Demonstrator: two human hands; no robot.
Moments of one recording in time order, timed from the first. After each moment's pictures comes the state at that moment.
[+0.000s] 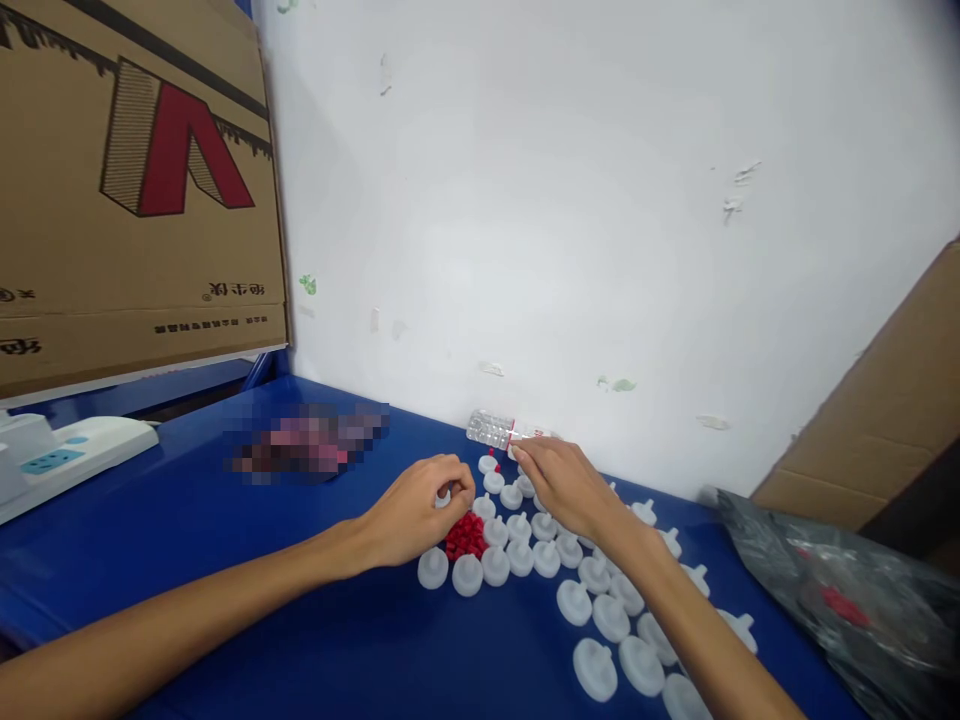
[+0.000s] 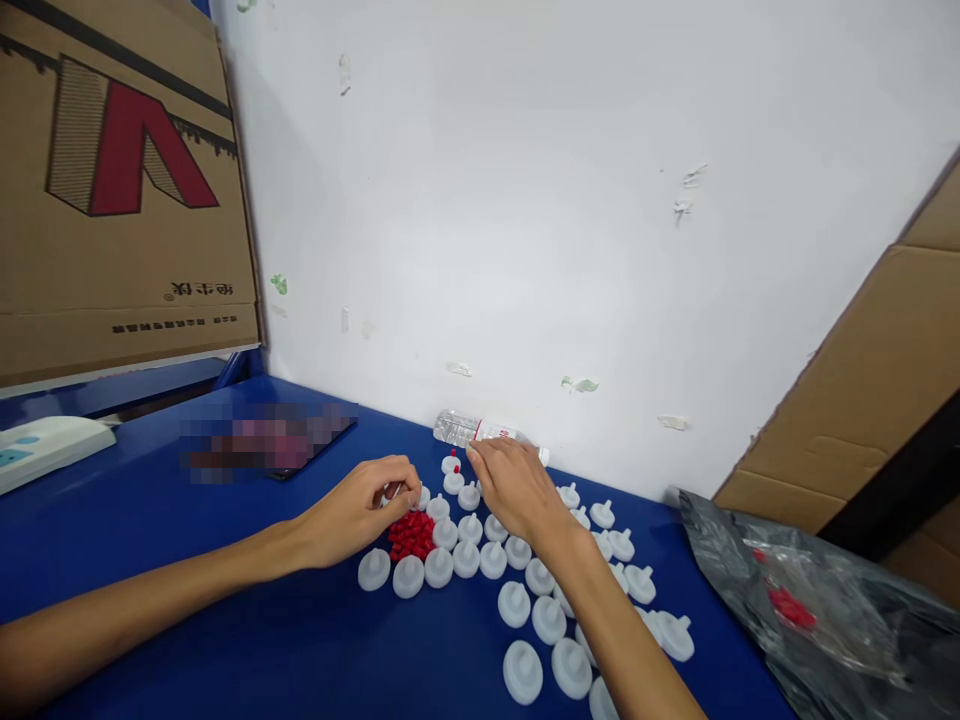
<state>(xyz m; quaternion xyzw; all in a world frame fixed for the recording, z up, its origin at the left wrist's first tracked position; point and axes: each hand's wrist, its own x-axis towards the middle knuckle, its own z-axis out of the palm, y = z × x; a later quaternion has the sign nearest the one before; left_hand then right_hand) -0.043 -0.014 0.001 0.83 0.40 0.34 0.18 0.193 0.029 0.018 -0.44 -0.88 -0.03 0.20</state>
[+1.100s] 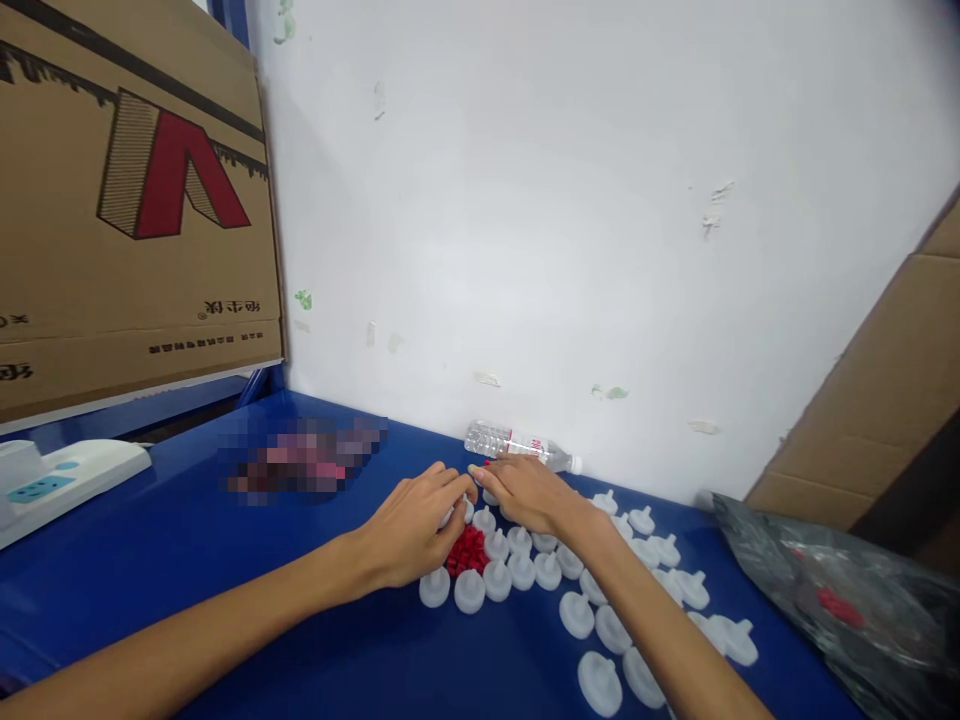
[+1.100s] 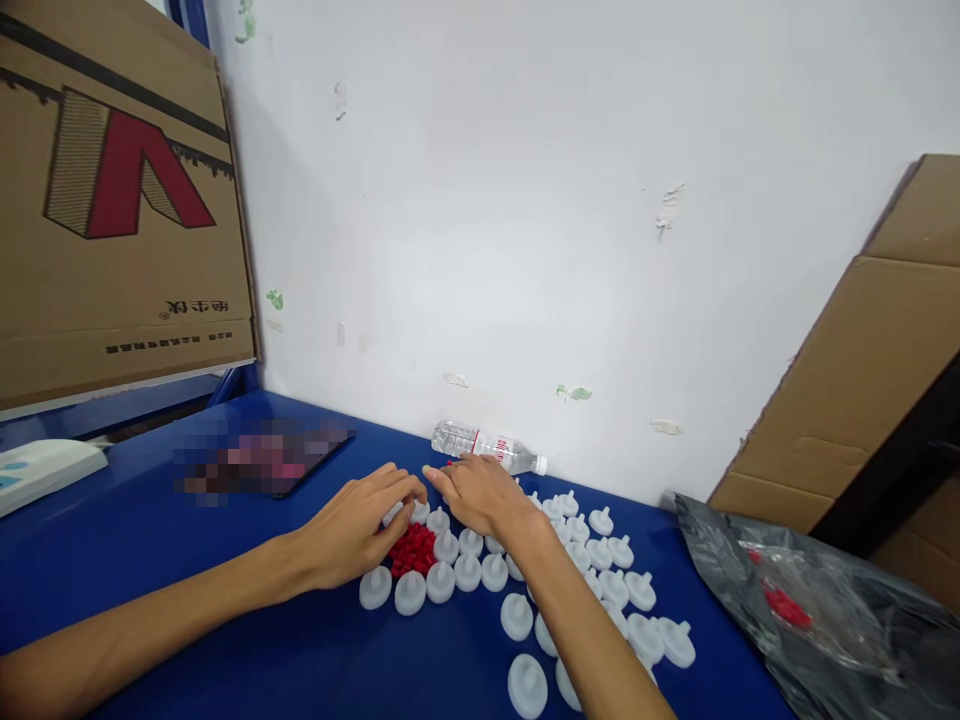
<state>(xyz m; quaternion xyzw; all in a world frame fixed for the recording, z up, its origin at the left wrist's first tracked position) -0.049 -0.012 -0.004 0.88 0.41 0.24 0.03 0.157 0.041 0.019 -0.41 -0.90 0.04 0.12</state>
